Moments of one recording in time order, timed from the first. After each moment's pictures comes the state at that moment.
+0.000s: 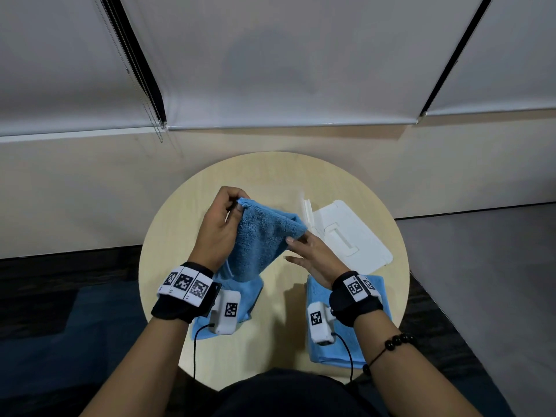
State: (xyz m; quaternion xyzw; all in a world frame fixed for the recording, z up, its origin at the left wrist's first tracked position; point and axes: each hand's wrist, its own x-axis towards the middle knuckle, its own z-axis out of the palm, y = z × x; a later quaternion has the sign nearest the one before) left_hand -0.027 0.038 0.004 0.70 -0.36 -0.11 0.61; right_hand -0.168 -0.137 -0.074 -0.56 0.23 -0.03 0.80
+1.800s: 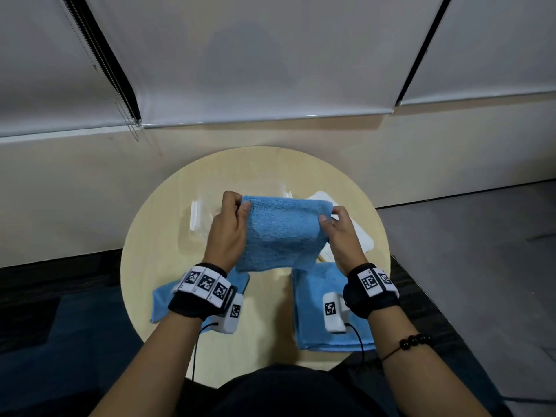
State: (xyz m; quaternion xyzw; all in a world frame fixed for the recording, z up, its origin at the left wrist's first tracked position) left_hand -0.066 0.005 -0.017 0.80 -0.35 -0.06 0.48; right_hand -0.224 -0.179 -0.051 -0.63 0.32 -0.23 0.66
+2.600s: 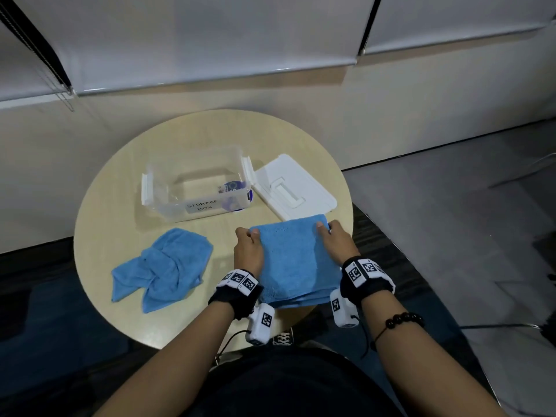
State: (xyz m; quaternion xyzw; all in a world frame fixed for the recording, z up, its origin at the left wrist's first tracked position) left_hand -0.192 -0.059 -0.141 0.85 -0.12 -0.30 0.42; right_hand -0.339 -0.213 -0.118 -0.73 0.52 0.02 0.44
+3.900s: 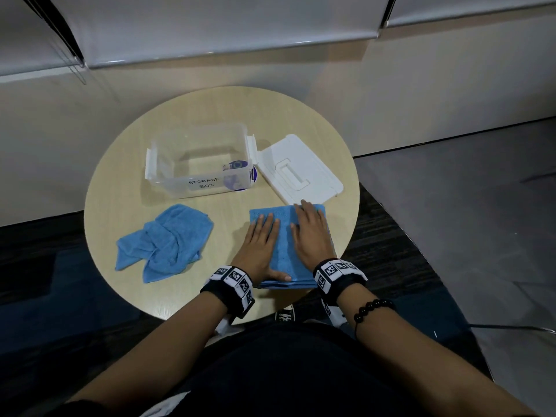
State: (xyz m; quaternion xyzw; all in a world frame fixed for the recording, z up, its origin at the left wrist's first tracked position) left_hand -0.217 -0.037 -0.181 0.80 -0.57 -0.20 0.02; right_hand -0.328 -0.177 -0.172 -0.92 0.31 -0.08 0.23
